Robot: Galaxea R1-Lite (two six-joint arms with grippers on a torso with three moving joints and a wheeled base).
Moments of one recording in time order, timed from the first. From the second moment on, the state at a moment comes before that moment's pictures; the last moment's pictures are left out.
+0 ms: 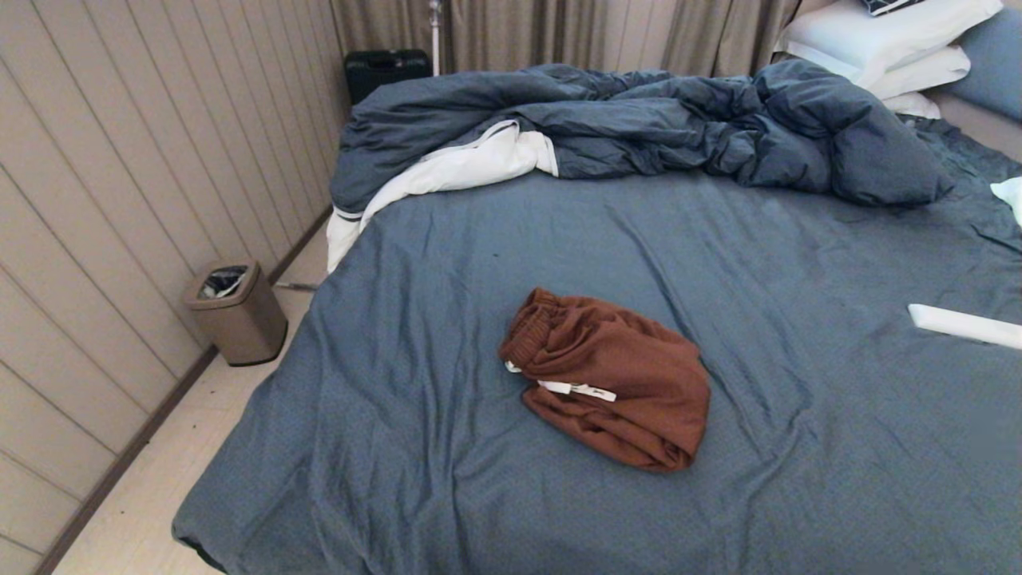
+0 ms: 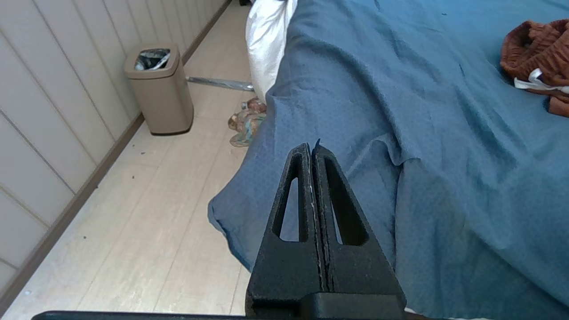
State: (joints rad) left arm 0.00 0.00 0.00 -0.02 0.01 -0.02; right arm -0.01 0.00 0.00 0.00 0.00 -0.02
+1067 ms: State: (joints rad) left arm 0.00 0.00 0.00 -0.02 0.01 -0.03; right arm 0.01 0.43 -0.62 0.20 0.08 -0.04
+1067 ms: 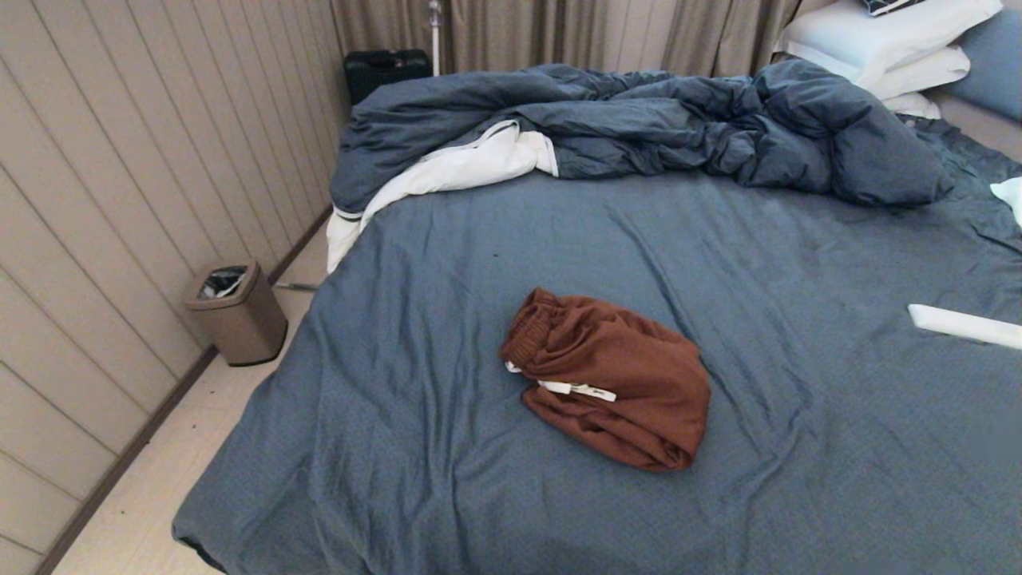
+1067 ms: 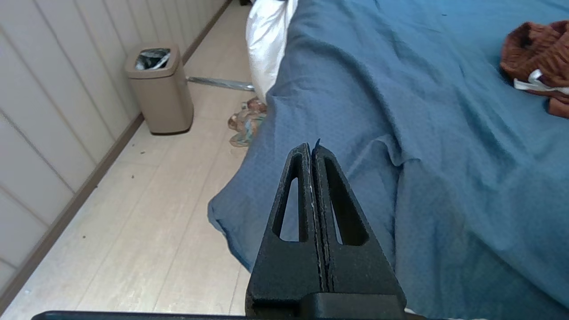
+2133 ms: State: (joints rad) left arm 0.00 0.00 -0.01 0.00 0.00 -0.02; right arm 0.34 1.64 -1.53 0.56 0.09 0.09
